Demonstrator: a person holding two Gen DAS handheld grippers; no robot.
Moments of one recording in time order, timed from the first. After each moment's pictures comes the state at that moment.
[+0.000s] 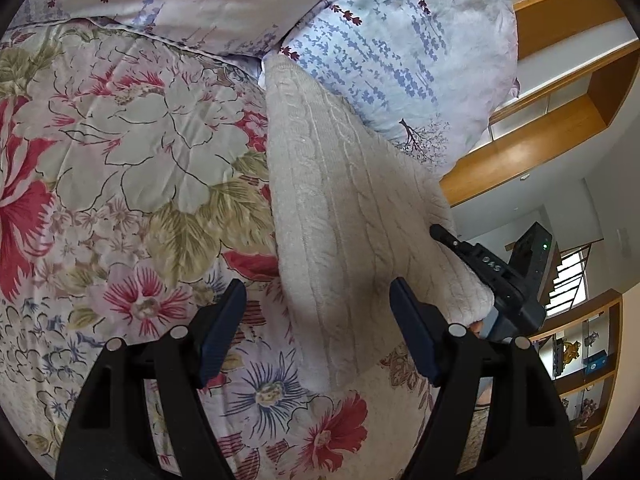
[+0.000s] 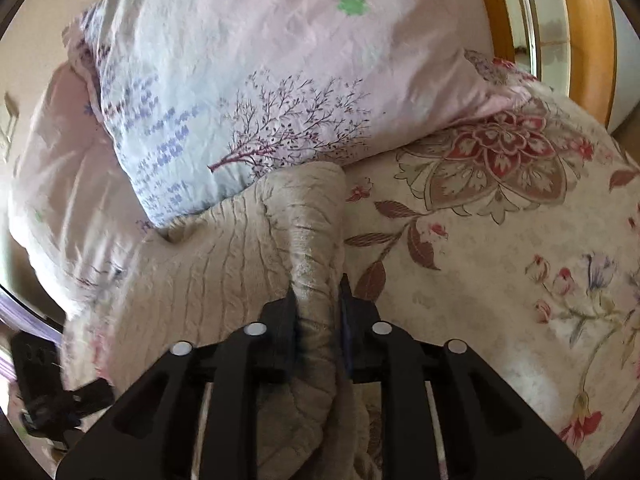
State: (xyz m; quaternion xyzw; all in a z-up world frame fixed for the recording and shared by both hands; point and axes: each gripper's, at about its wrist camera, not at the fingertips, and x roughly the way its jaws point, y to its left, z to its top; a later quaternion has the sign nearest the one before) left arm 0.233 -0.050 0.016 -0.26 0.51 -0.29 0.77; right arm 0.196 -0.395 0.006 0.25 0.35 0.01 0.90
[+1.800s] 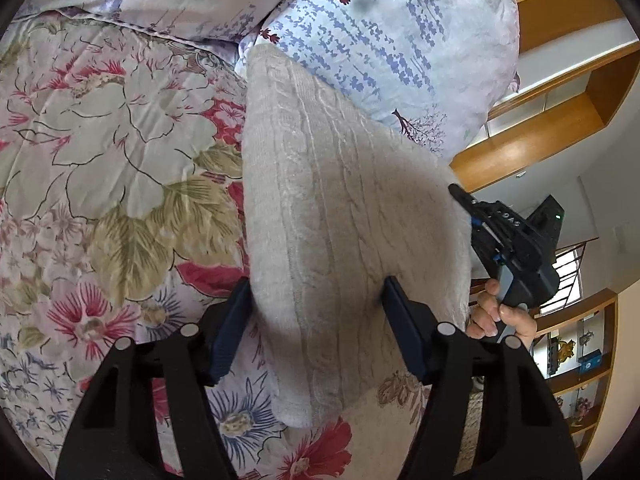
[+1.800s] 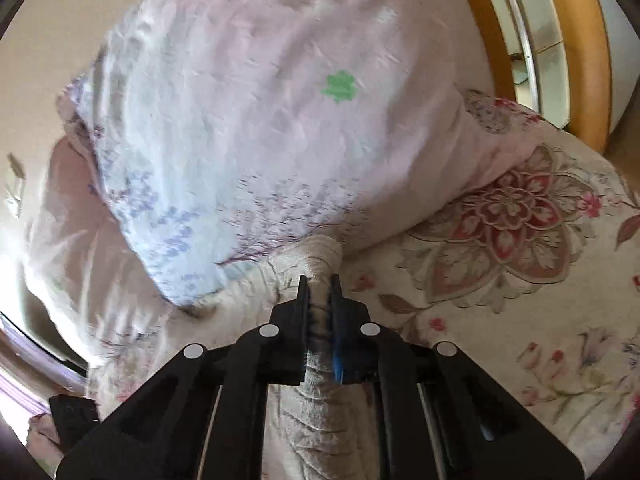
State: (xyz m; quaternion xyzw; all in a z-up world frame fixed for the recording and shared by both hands) left arm 0.251 -0.081 0.003 -0.26 0.51 -0.31 0.76; right arm 0.226 -0.415 0.030 0.28 0.30 0.00 0.91
